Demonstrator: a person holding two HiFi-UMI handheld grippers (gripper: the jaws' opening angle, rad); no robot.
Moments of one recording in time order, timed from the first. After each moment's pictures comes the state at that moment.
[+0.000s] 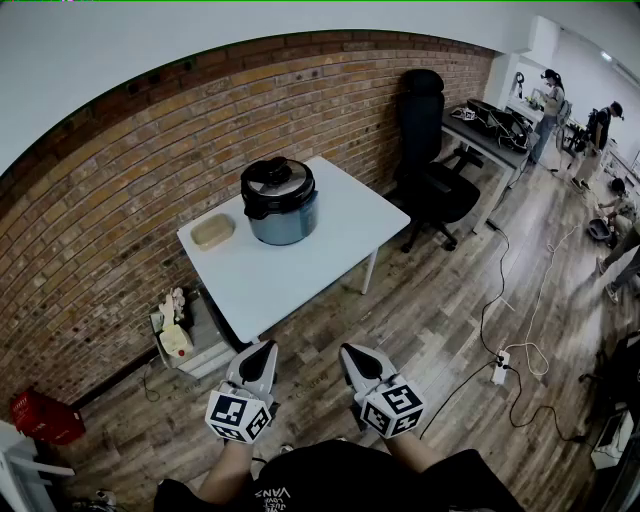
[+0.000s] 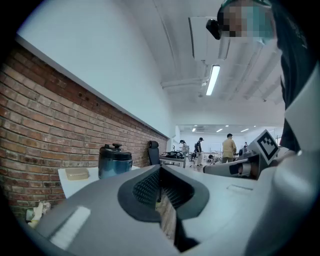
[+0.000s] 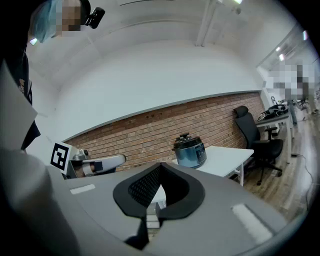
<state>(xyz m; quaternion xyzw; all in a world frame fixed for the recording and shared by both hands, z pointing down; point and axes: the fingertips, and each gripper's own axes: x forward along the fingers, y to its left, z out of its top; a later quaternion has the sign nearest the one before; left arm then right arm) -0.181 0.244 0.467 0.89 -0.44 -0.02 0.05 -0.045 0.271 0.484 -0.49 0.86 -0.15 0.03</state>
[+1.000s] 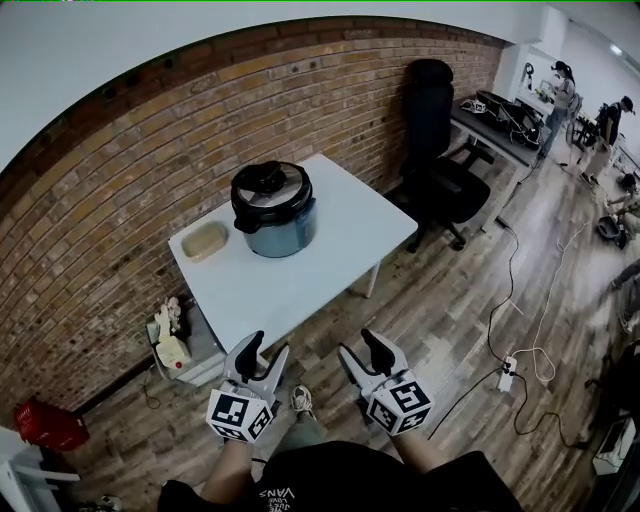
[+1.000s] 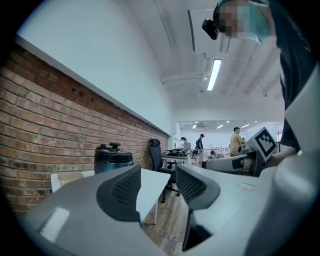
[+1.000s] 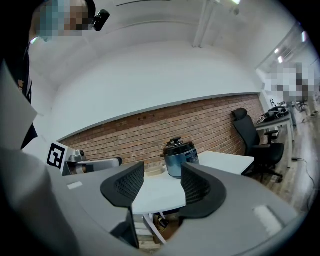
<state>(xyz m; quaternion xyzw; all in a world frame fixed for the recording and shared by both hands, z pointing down) -0.151 0.156 0.475 0.90 -0.44 0.00 0.04 -0.004 0.179 0.488 -0.51 0.85 -0.14 0.04</state>
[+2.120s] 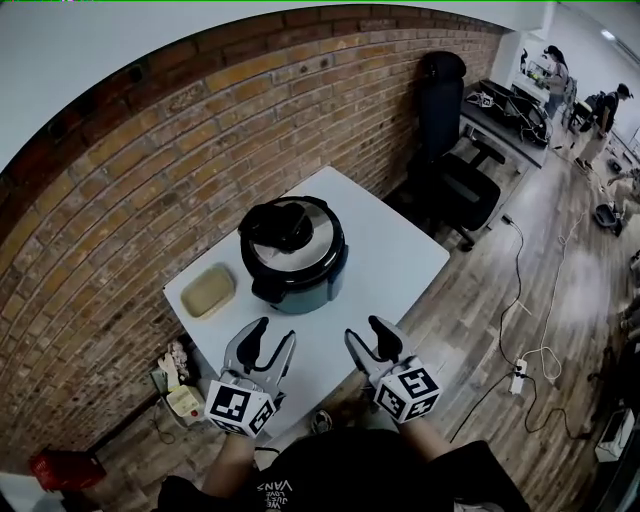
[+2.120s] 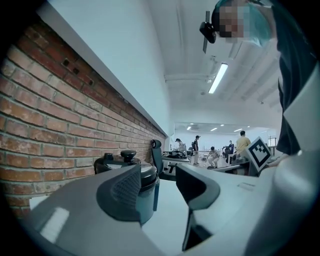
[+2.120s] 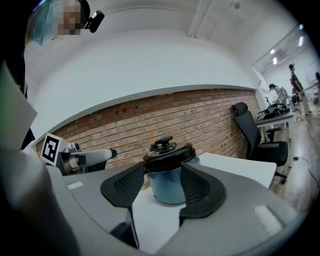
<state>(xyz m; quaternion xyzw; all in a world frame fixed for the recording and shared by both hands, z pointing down) -0.195 -0.078 0.447 0.92 -0.39 0.00 0.05 -0.048 -0.052 0.486 -0.55 0.82 -0.16 0.03</state>
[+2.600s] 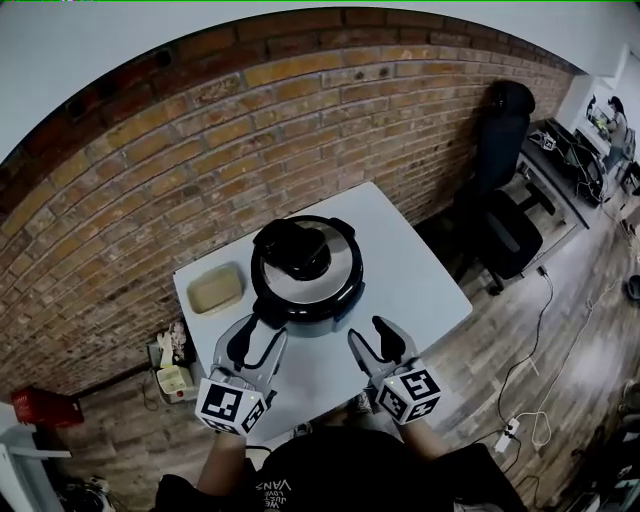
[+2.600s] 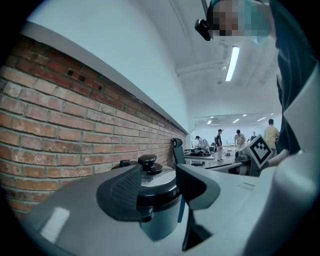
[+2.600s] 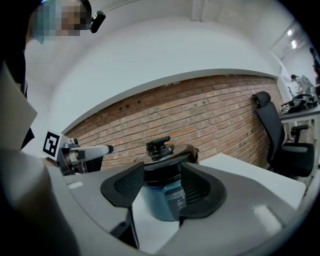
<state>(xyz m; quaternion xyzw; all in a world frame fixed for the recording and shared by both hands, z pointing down) -0.191 -0.147 0.440 0.86 -0.51 0.02 0.04 -0.023 -0.153 0.490 -0.46 0.87 -0.17 0.00</state>
